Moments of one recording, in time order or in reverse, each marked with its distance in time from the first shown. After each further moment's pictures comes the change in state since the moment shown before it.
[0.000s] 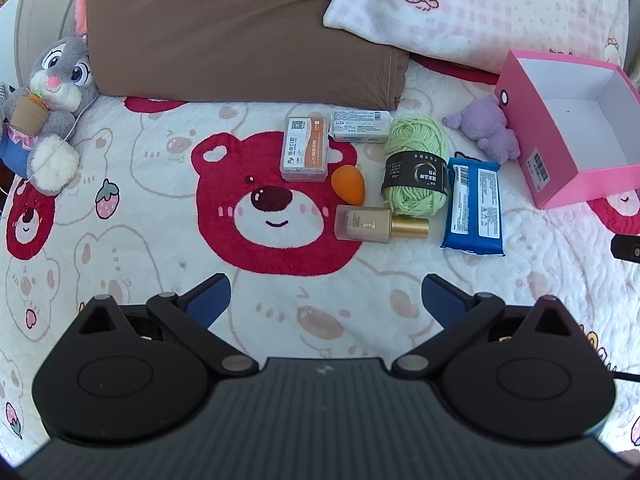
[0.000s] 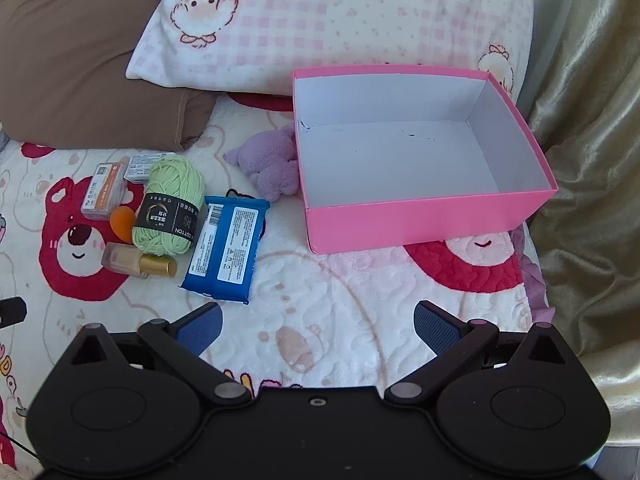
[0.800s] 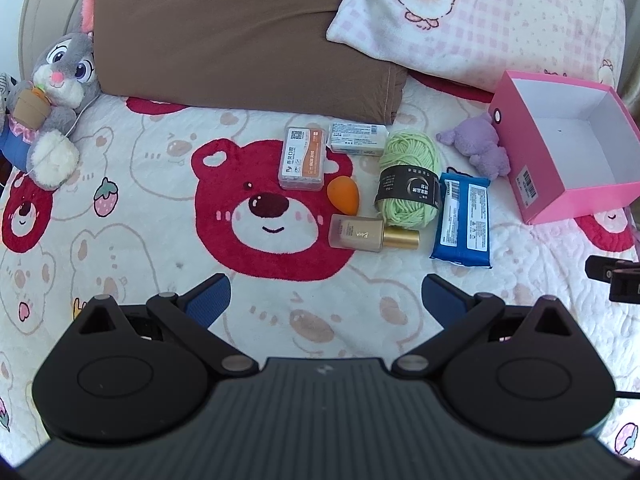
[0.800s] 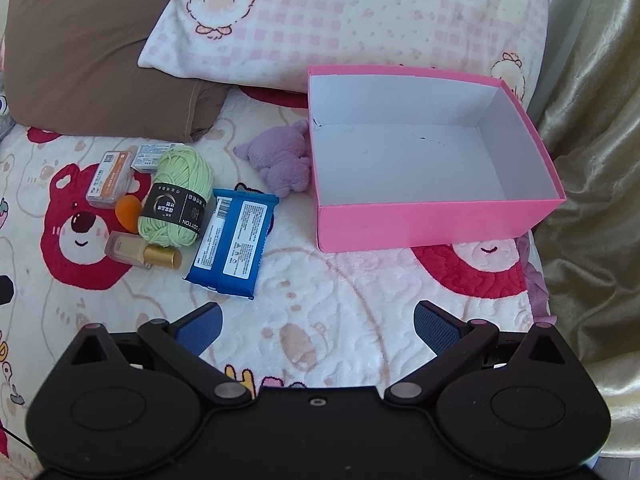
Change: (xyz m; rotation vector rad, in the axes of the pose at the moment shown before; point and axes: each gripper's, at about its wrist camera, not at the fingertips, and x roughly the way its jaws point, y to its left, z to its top) left arm -0.012 0.012 -0.001 -0.048 -0.018 -0.030; right arm 0.002 0.010 -0.002 -0.039 0.009 0.001
